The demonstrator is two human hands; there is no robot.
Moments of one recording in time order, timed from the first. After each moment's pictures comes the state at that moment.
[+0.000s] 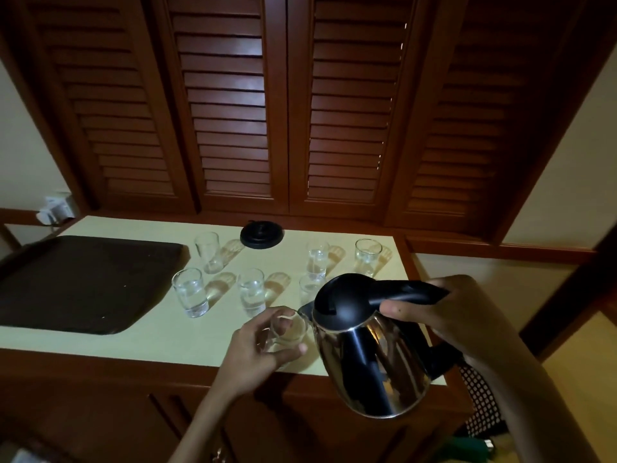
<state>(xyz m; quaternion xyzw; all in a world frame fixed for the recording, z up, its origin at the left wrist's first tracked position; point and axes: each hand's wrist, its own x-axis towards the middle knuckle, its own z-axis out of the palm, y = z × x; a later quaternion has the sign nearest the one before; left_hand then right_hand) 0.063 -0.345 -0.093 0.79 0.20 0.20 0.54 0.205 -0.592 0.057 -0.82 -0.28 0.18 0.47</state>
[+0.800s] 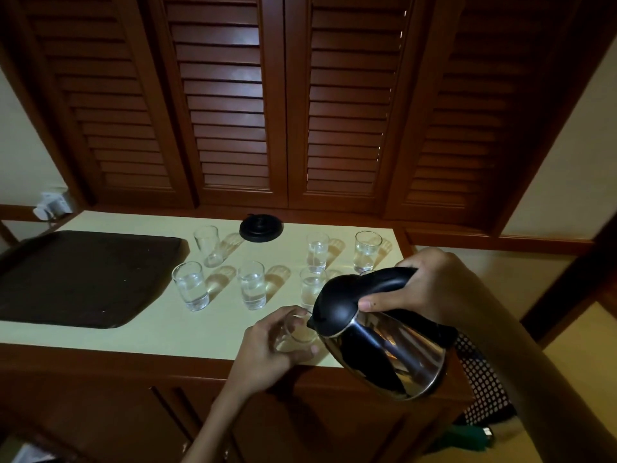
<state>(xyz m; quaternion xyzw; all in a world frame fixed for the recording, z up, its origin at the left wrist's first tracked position) 0.071 -0.359 -0.105 0.79 0.18 0.20 0.55 0.219 -0.572 0.060 -0.83 -0.45 0.05 0.33</state>
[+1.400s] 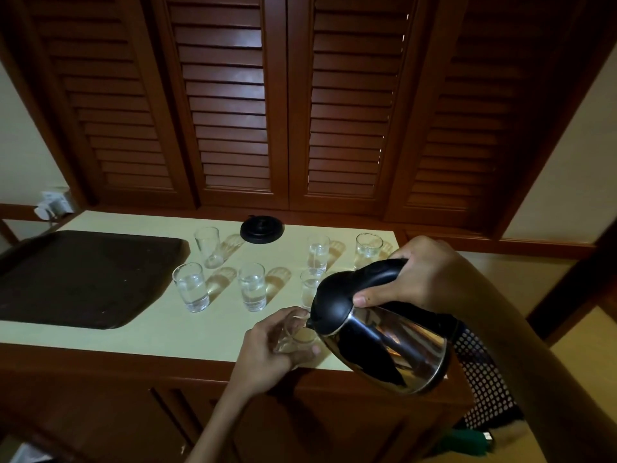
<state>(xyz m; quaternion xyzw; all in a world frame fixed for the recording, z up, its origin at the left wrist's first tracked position) 0.070 -0.363 -0.102 0.78 0.19 0.21 0.56 0.214 -0.550 0.093 -0.91 -0.33 0.17 0.21</state>
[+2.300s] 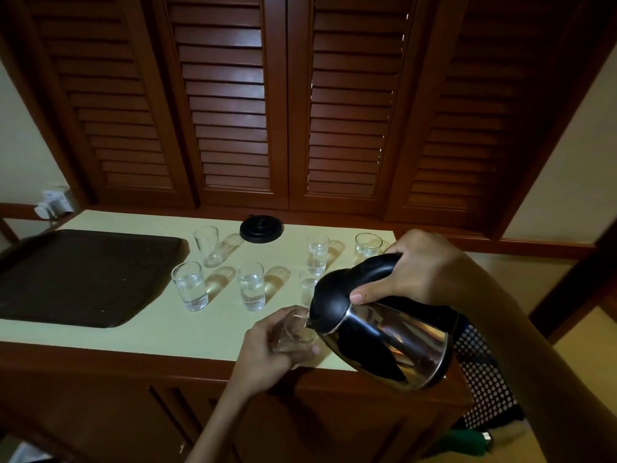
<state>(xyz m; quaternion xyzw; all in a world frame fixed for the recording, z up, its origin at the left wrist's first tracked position) 0.074 -0.364 -0.103 0.77 0.20 0.20 0.57 0.209 -0.541 0.105 -0.92 -0.31 0.18 0.17</state>
